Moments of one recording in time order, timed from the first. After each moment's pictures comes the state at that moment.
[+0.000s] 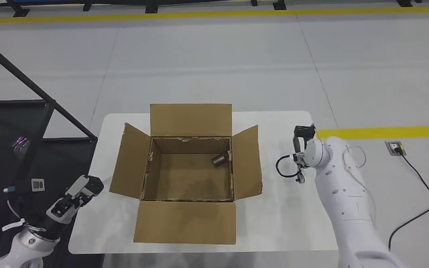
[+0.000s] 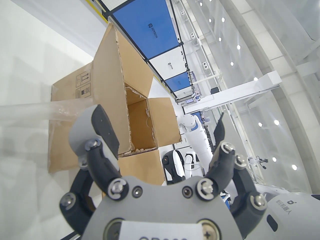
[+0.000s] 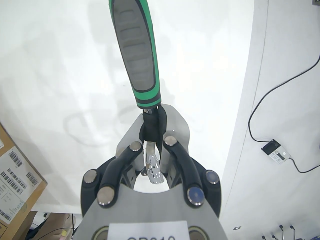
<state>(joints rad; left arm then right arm) 1.58 -1.07 -2.00 -1.80 -0.35 -0.39 -0.72 -0.45 -1.44 1.50 -0.78 -1.43 0.09 1.13</state>
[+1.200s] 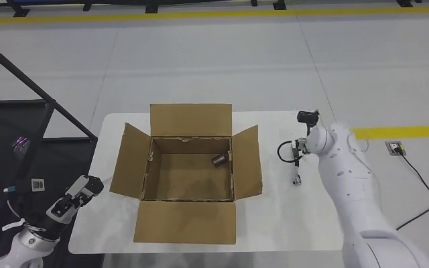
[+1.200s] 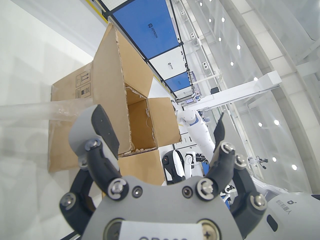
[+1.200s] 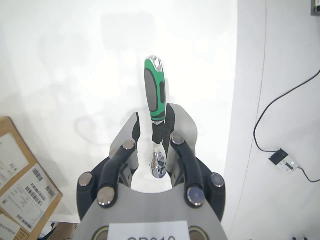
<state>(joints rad) 1.58 -1.07 -2.00 -1.80 -0.35 -0.39 -0.72 -0.33 -1.43 1.46 -0.70 -1.35 0.09 1.02</state>
